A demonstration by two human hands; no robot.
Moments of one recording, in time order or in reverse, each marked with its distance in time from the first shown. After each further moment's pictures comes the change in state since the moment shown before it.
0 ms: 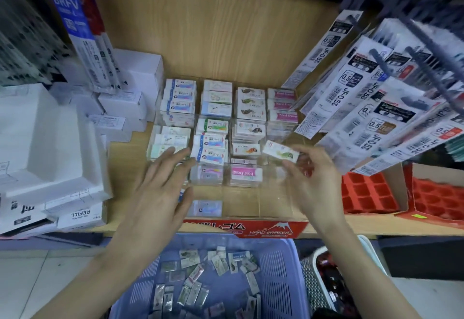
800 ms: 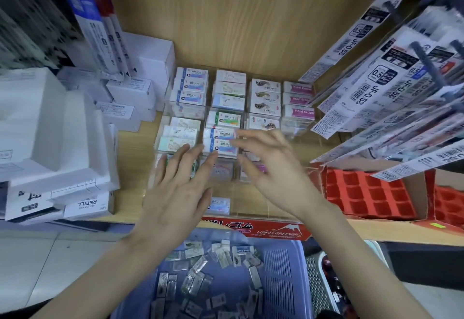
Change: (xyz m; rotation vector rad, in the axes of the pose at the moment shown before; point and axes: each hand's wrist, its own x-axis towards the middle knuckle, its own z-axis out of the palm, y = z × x) left_hand 0.005 0.004 0.017 0.237 -0.132 -0.017; right_hand 0.018 -0.039 0.043 -0.201 -0.461 -0.426
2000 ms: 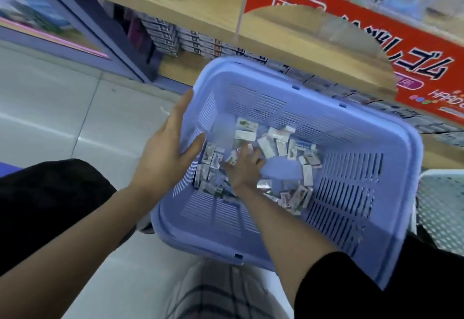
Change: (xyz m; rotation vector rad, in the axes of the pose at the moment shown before) left_hand -0.209 -0.052 0.119 -0.638 -0.124 -0.614; right_hand -0.188 0.017 0.399 -0.027 -0.566 0.798
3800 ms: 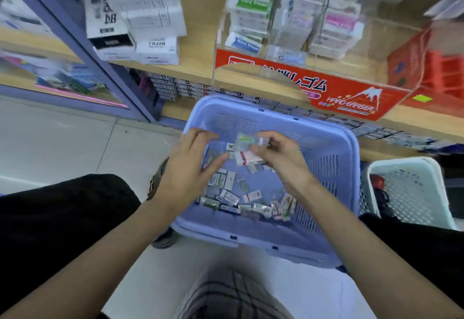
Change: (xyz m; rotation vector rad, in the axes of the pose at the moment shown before) left_hand -0.031 0.070 -0.021 0.103 0.002 0.298; right_hand -0.122 -0.003 -0.204 1.006 -0.052 -0.344
